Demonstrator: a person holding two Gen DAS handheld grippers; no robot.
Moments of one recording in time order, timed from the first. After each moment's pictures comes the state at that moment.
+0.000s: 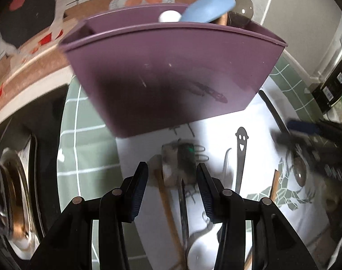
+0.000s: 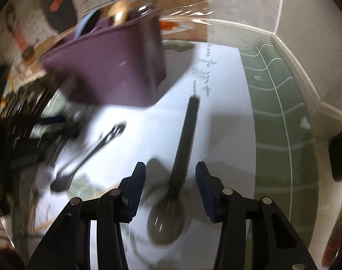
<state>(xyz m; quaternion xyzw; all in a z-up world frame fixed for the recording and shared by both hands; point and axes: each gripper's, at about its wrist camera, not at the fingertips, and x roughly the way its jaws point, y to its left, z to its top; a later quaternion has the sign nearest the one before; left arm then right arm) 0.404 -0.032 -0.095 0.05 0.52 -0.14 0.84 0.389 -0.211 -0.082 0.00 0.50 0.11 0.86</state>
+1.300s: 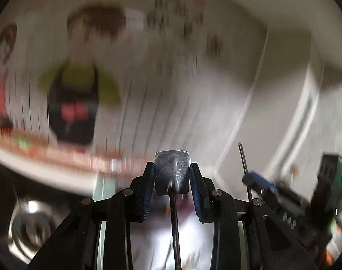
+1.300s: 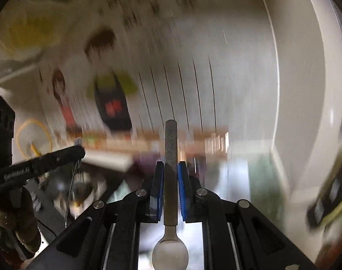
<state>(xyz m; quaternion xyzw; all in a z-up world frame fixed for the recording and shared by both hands) 0.345 0.022 0.158 -0.12 0.19 -0.15 0.96 0.320 -0.188 0.138 0.04 0.18 0.17 0.97</state>
